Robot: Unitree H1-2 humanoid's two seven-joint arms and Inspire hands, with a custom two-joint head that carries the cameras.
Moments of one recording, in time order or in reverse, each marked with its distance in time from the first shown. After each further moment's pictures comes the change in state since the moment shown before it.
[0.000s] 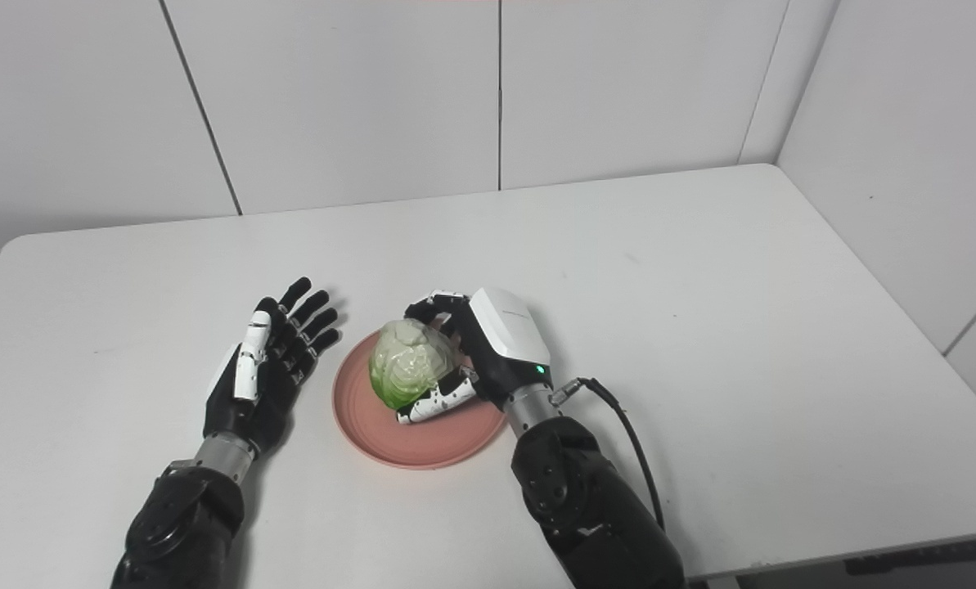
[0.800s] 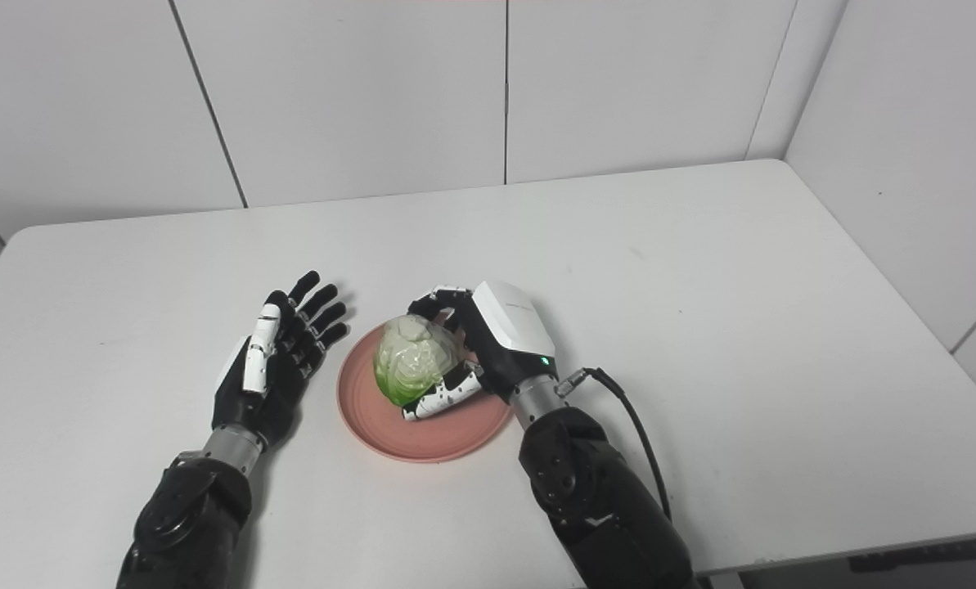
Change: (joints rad) left arm 0.000 -0.005 -0.006 -0.003 0.008 0.005 0.002; right arm 0.000 -0.009 -0.014 -0.032 -0.013 0.015 0.083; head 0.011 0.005
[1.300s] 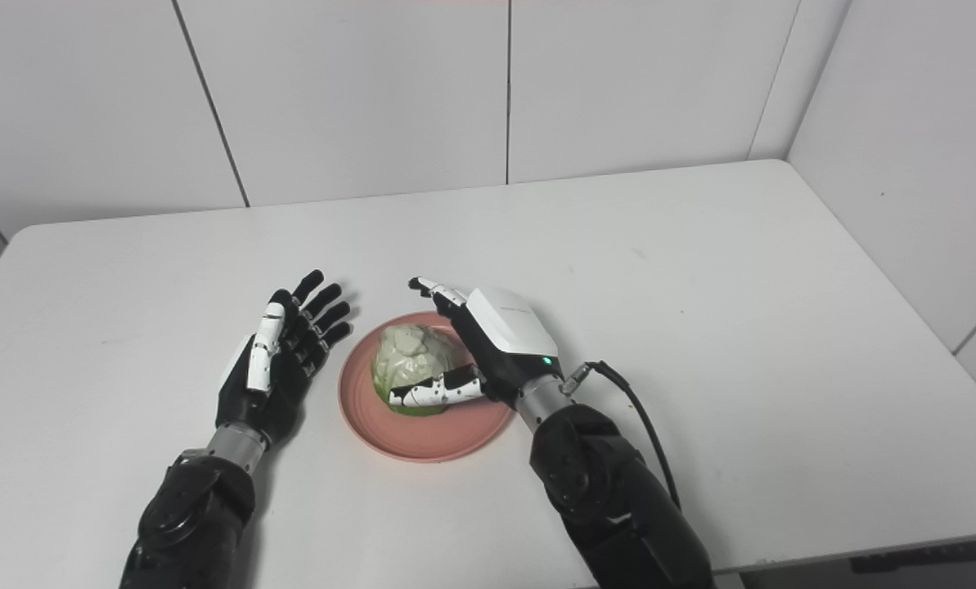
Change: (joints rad) left arm 0.000 -0.003 0.001 -0.001 0.007 0.001 0.002; right arm 0.011 -0.028 0.017 -0.126 -0.068 0.082 0.177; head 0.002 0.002
